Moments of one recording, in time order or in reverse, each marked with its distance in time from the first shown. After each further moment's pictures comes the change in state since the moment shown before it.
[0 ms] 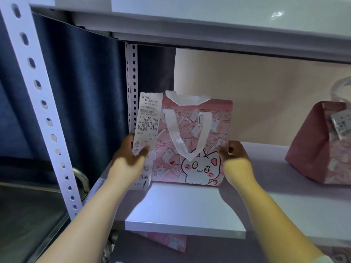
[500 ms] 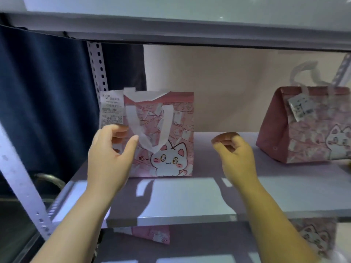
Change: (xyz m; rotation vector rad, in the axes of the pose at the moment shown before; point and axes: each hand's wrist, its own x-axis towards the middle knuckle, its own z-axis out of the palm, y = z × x) left_hand -0.055 0.074 0.020 0.068 0.194 0.360; right_hand -0.024 0.007 -0.080 0.203 0.060 -0.166
